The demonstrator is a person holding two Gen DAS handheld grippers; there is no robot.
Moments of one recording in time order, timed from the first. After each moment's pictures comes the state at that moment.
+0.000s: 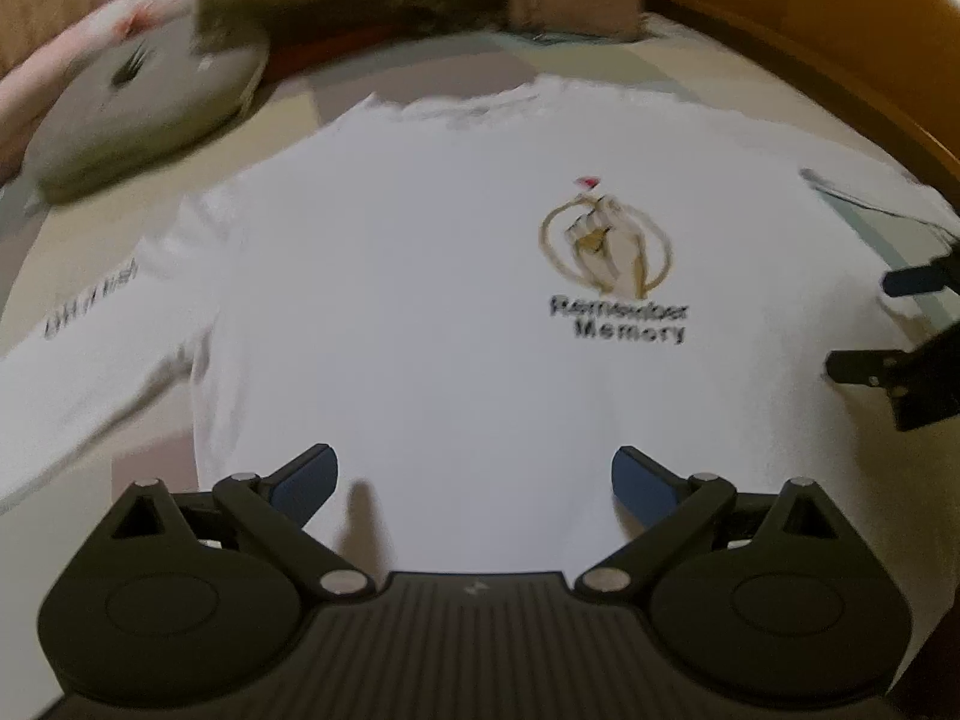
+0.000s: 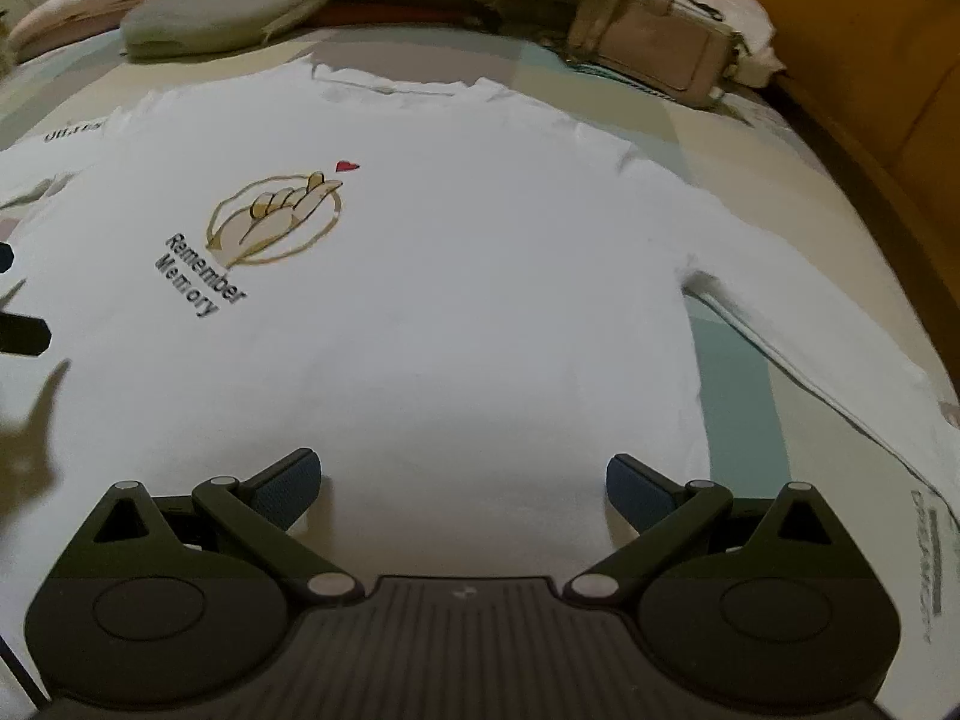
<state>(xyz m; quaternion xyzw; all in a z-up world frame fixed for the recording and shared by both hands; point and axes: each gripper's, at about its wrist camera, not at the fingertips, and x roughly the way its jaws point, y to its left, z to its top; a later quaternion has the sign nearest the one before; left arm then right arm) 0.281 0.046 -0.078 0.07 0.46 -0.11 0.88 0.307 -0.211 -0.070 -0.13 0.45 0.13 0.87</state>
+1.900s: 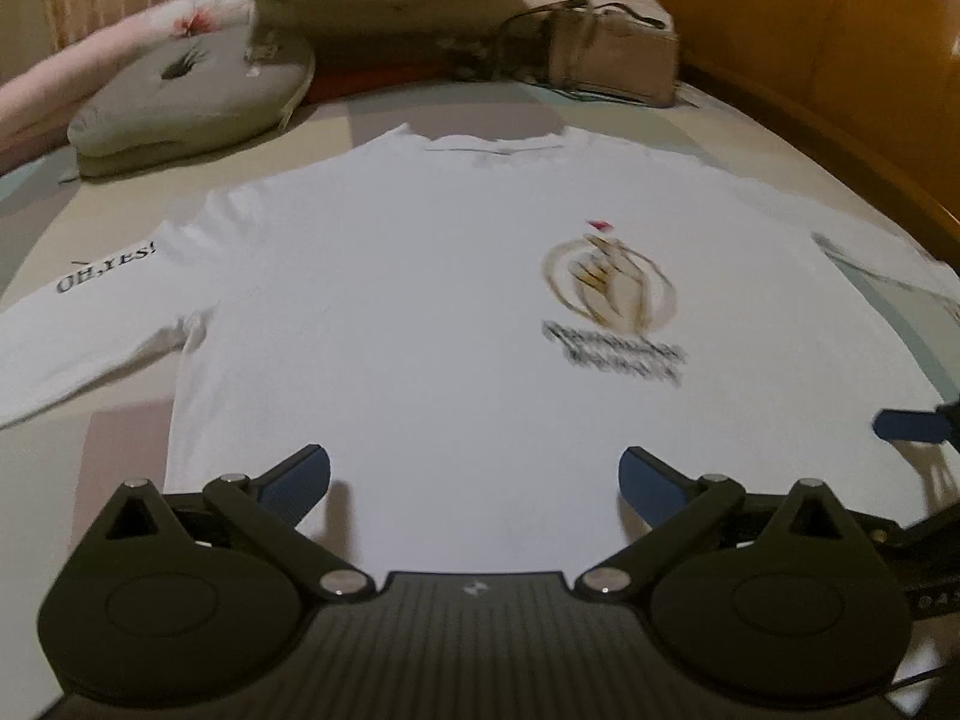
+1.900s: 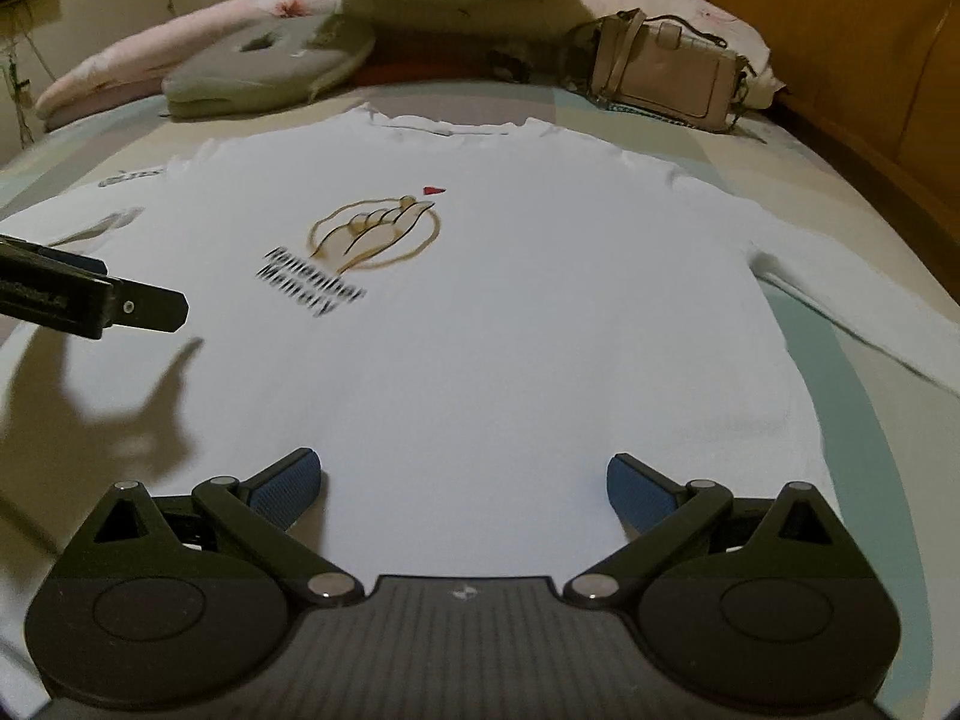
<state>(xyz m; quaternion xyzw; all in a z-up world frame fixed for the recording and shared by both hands) 0.244 0.038 -0.090 -0.01 0.42 -0.05 0.91 0.251 -0.205 -0.091 -0.08 0.39 0.17 0.90</state>
